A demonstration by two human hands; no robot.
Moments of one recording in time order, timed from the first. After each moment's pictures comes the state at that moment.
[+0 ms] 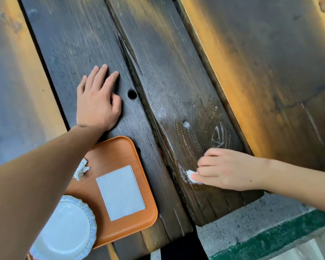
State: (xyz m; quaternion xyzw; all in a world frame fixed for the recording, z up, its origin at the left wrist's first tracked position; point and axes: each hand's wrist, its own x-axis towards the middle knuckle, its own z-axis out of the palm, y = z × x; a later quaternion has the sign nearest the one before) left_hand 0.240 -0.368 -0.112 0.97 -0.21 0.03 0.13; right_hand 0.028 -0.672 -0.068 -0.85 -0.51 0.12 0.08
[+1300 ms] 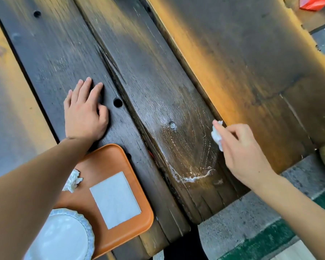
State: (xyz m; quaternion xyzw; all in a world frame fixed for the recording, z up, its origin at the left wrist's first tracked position) left_hand 0.238 -0.371 -0.109 0.97 -0.21 0.03 0.13; right_hand -0.011 -0.681 -0.056 -0.97 0.05 0.02 0.23
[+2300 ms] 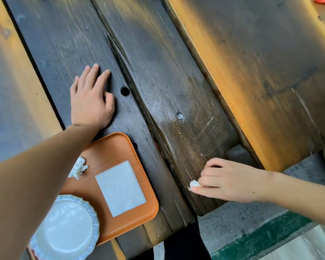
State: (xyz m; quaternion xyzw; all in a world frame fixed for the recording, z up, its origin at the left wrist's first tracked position) left_hand 0.238 -0.369 -0.110 0.97 -0.21 0.02 0.14; right_hand -0.029 -0.662 -0.064 -0.88 -0.45 0.15 0.10
